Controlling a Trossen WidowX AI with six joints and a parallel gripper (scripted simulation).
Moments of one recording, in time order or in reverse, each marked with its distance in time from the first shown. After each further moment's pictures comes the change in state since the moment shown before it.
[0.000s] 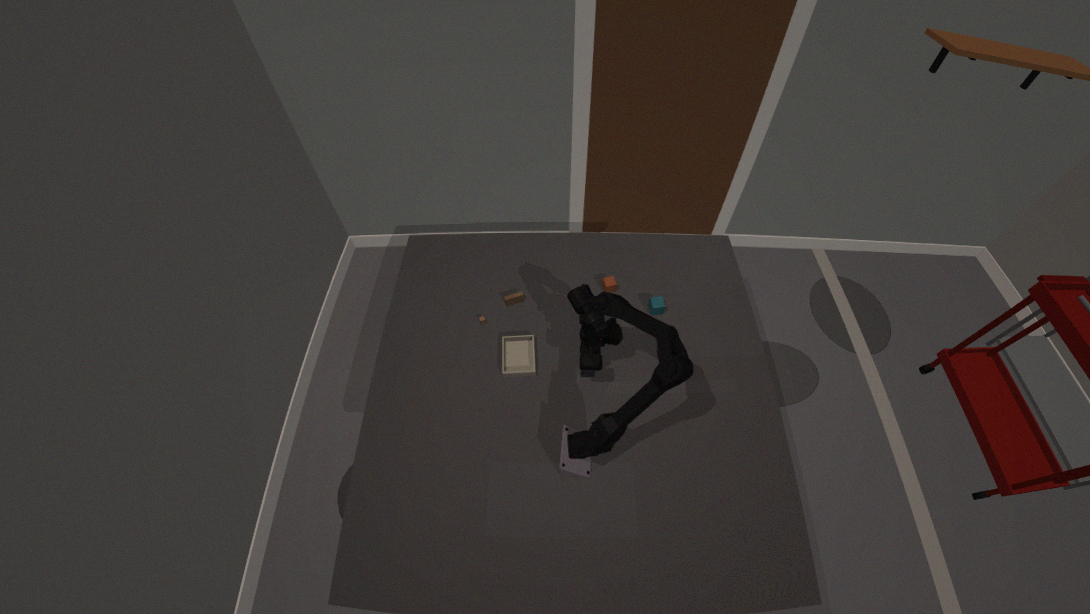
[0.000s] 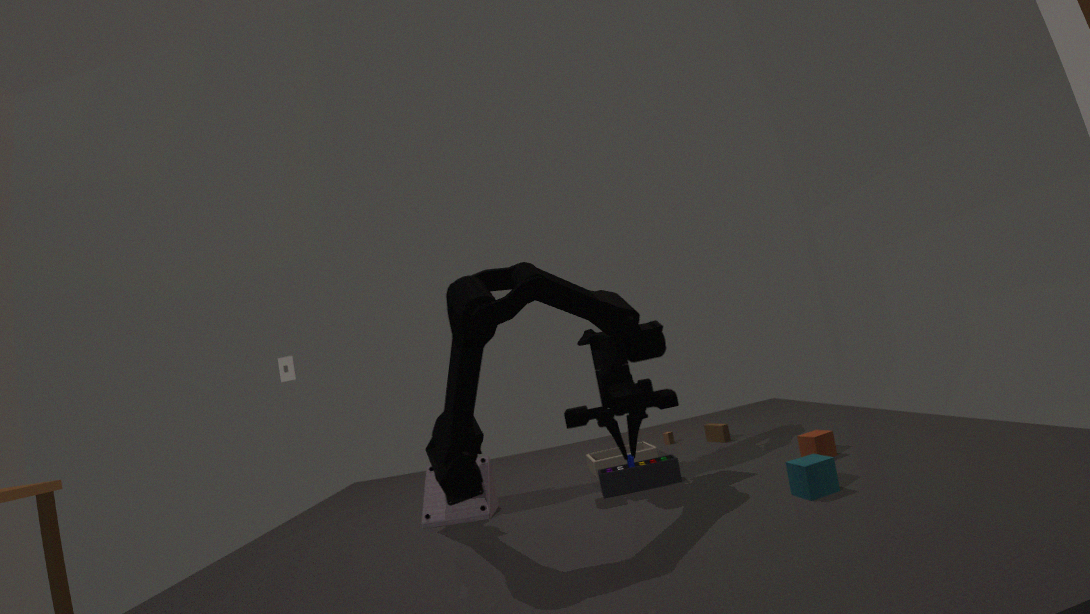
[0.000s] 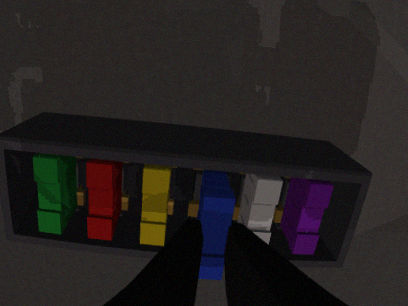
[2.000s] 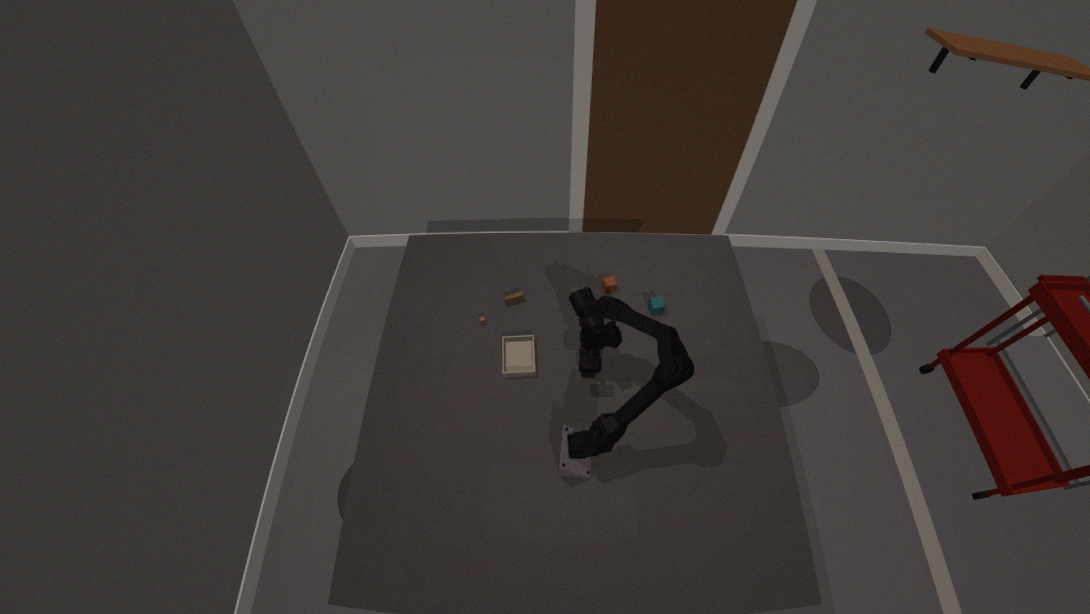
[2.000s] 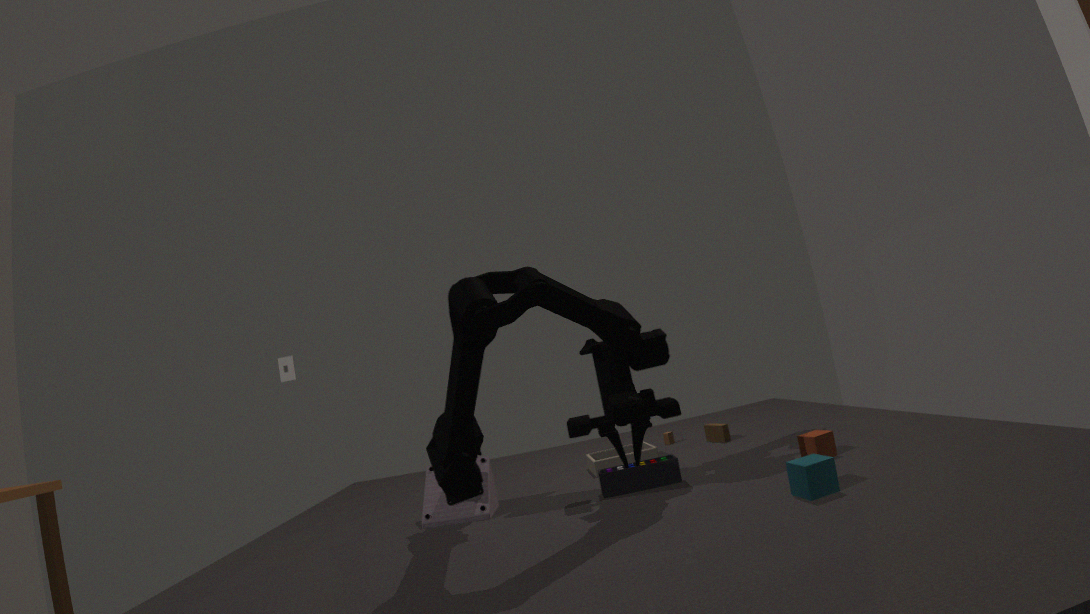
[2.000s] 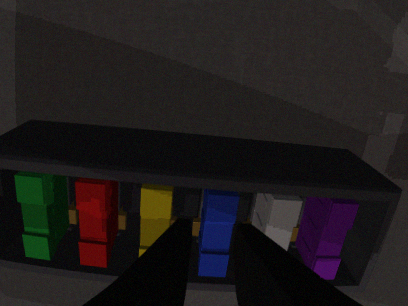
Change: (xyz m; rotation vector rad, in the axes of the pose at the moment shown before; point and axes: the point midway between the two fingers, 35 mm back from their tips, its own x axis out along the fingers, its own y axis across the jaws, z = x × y) arm 0.016 0.001 0.000 0.010 0.007 0.005
